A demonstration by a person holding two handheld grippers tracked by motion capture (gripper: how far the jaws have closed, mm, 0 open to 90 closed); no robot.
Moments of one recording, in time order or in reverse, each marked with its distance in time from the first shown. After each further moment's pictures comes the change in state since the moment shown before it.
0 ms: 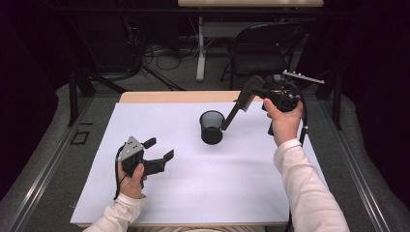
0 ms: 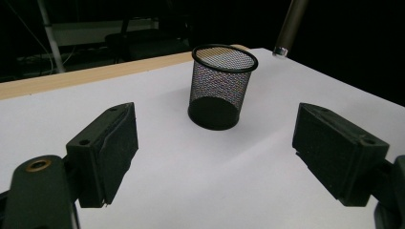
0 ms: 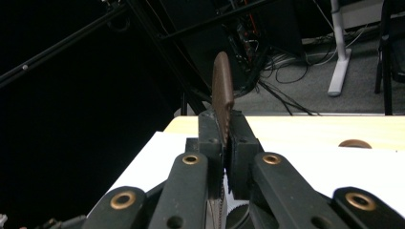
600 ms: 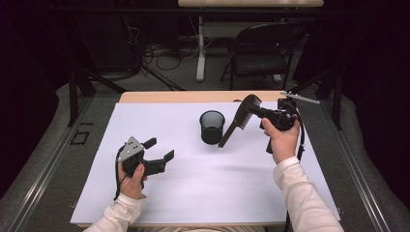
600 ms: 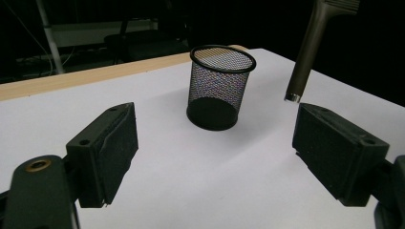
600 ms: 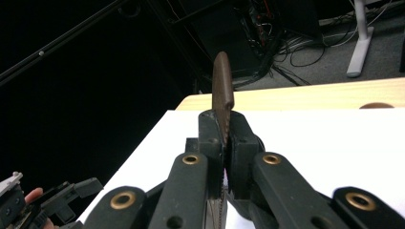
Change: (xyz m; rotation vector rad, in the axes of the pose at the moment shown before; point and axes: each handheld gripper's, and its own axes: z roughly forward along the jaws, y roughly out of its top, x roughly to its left) left arm -0.001 0.000 0.000 -0.001 -0.005 0.005; right arm -0.008 -0.047 -0.008 0.035 0.056 0.035
